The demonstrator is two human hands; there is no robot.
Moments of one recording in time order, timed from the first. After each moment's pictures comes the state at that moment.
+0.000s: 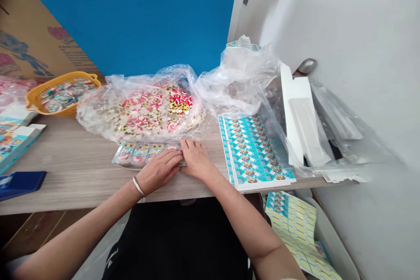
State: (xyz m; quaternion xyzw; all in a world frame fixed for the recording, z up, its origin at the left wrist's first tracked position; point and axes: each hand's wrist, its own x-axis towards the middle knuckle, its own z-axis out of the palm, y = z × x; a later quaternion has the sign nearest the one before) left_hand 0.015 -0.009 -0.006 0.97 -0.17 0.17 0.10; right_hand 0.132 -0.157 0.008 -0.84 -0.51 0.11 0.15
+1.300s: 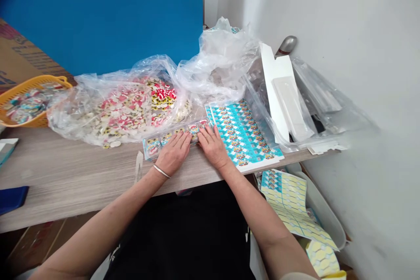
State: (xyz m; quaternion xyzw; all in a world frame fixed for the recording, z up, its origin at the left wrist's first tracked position) left_hand 0.076 -0.059 -0.041 0.97 -0.11 0.20 0.00; right_hand 0.176 -0.235 -0.062 -0.85 -0.46 -0.15 0.21
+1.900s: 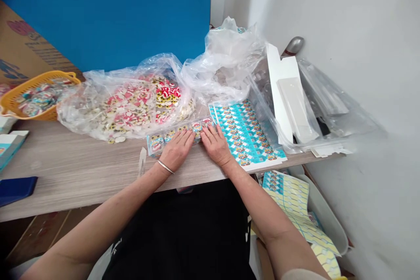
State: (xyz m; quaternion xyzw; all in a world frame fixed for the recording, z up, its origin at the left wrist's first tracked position) left_hand 0.077 -0.056 -0.039 0.97 -0.12 0.19 0.01; right_hand 0.184 -0.239 -0.076 -0.83 -0.49 -0.16 0.20
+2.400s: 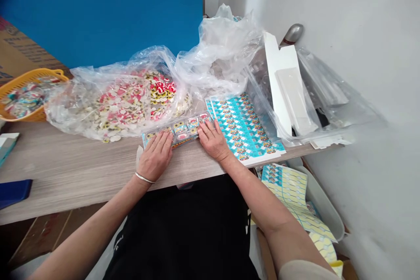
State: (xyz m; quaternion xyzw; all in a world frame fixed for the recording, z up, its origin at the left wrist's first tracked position) left_hand 0.027 -0.025 -0.045 0.97 -0.06 0.23 -0.01; right_hand 0.183 -0.237 -0.073 -0.84 -0.48 -0.15 0.19
